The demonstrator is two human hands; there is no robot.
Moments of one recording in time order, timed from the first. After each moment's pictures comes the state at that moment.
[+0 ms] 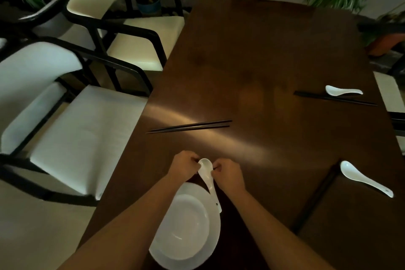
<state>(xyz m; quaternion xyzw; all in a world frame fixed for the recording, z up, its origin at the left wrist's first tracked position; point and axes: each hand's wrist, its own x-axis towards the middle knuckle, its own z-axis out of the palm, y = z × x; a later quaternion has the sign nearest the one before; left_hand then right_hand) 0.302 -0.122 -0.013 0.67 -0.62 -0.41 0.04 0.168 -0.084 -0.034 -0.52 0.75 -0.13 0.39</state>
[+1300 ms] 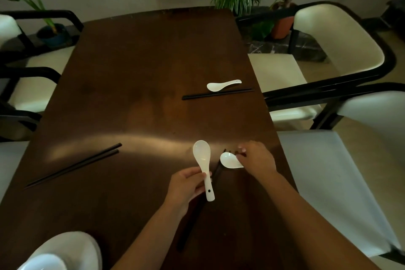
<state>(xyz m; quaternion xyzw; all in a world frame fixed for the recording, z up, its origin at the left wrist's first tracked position) 0.006 -0.045 0.026 0.60 -0.32 -0.71 0.19 -0.194 -0.025 -0.008 -0.49 0.84 -0.11 0.23</state>
